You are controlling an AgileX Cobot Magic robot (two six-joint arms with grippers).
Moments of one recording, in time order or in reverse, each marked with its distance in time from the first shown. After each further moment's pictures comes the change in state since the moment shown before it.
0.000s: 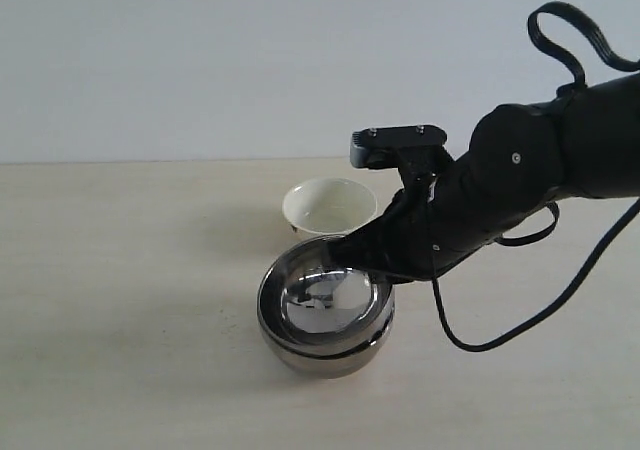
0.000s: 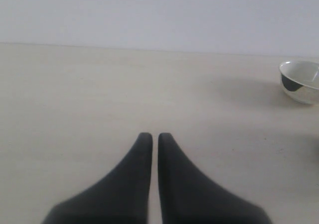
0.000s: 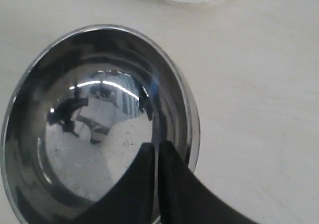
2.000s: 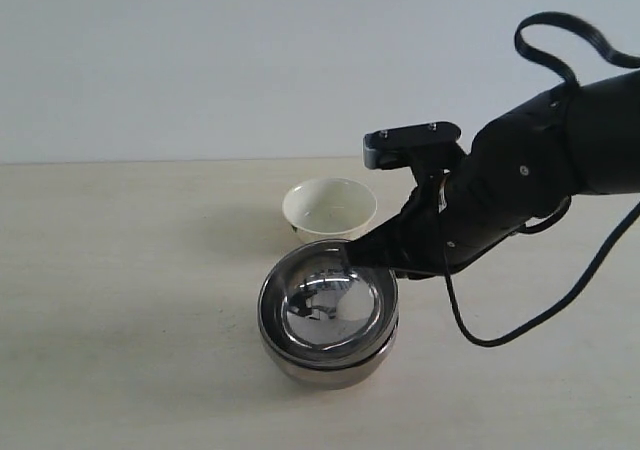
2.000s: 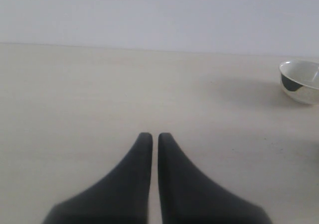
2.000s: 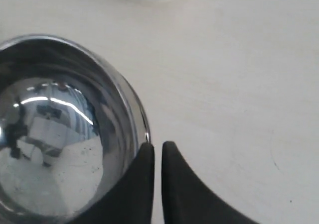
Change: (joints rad) left arm 0.000 0.000 0.000 0.000 0.000 0.000; right arm 0.000 -0.019 -0.003 -0.293 0.049 0.252
